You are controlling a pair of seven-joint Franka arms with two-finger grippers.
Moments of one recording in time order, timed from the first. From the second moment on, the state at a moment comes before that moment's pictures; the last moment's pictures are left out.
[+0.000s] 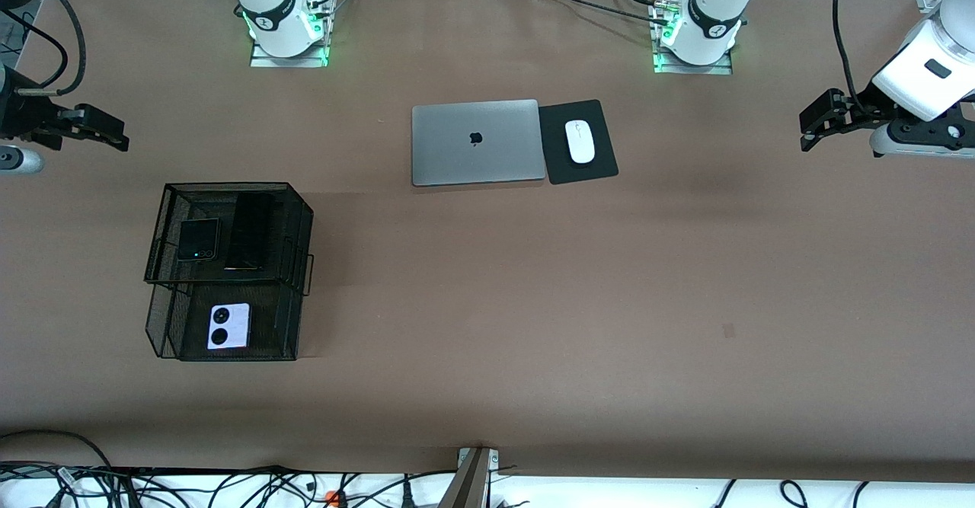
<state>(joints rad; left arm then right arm) -0.03 -0.03 -0.07 -1.63 0.04 1.61 -0.02 -0.01 0.03 -0.03 -1.61 -0.05 1.53 -0.05</state>
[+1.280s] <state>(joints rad) -0.03 -0.03 -0.07 -1.63 0.04 1.61 -0.02 -0.02 0.03 -0.03 -1.61 -0.01 1.59 -0.04</state>
